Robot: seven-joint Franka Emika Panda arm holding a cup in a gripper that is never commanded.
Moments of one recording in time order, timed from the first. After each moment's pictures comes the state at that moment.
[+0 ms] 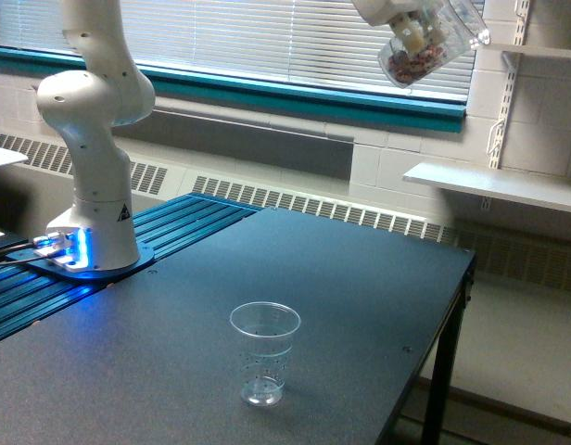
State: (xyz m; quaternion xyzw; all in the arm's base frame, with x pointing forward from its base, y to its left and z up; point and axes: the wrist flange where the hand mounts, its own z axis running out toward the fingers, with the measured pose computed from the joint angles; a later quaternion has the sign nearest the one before) arm 0.571 -0.075 0.578 -0.84 0.42 -0.30 0.15
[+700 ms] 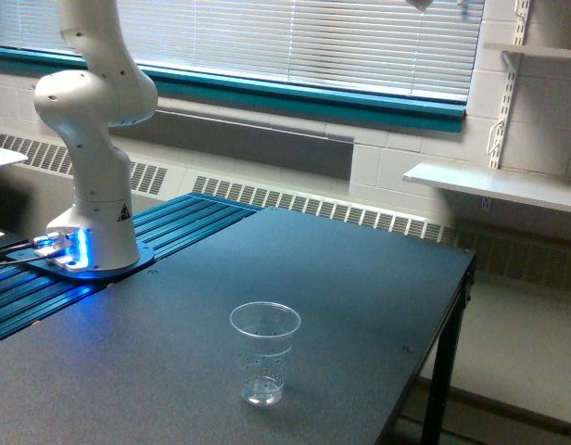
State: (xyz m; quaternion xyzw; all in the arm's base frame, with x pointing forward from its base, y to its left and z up) arm 0.548 -0.103 0.652 -0.79 0.38 -0.47 0.10
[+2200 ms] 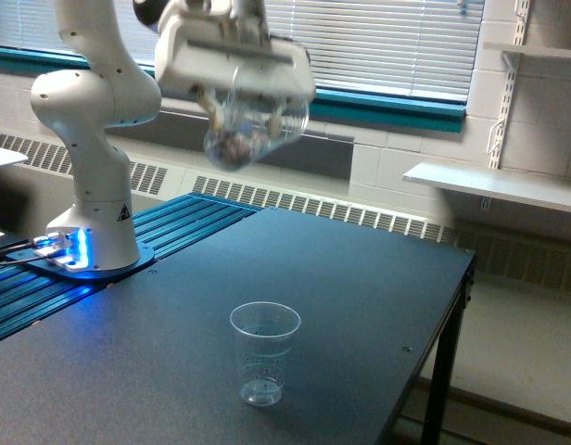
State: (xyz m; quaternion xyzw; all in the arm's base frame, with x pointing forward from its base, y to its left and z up) arm 0.442 -0.229 0.459 -0.75 0.59 -0.30 -0.02
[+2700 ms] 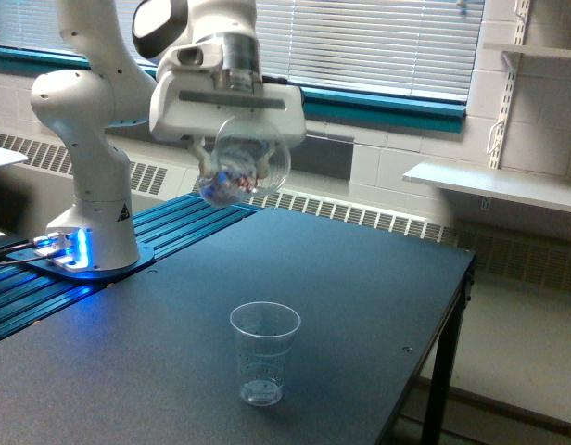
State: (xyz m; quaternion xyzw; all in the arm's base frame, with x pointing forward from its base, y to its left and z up) arm 0.427 -0.218 0.409 -0.72 0.64 -0.25 -0.02
